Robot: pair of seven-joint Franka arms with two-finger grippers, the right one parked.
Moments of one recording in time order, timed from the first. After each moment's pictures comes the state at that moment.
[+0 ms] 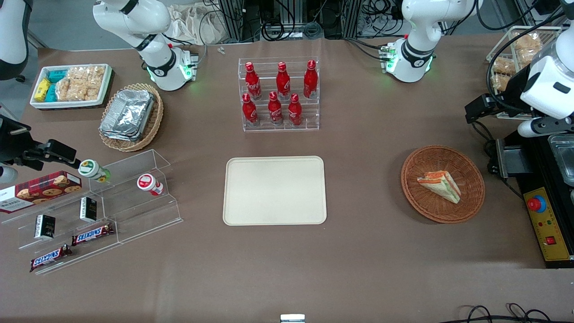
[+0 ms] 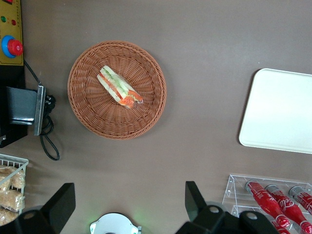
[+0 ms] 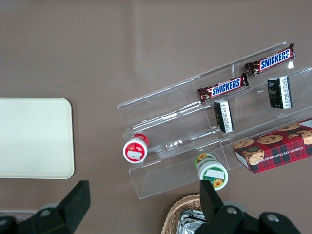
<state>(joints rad) 0.04 0.05 -0.18 -1.41 -0.02 1.38 -0.28</state>
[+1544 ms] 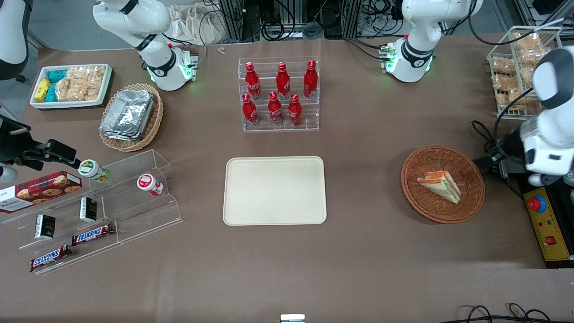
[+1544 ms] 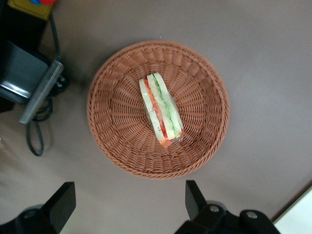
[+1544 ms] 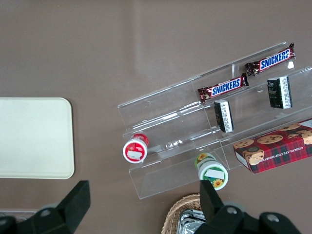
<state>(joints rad) 0.04 0.09 0.00 -1.88 0.01 1.85 -0.55</state>
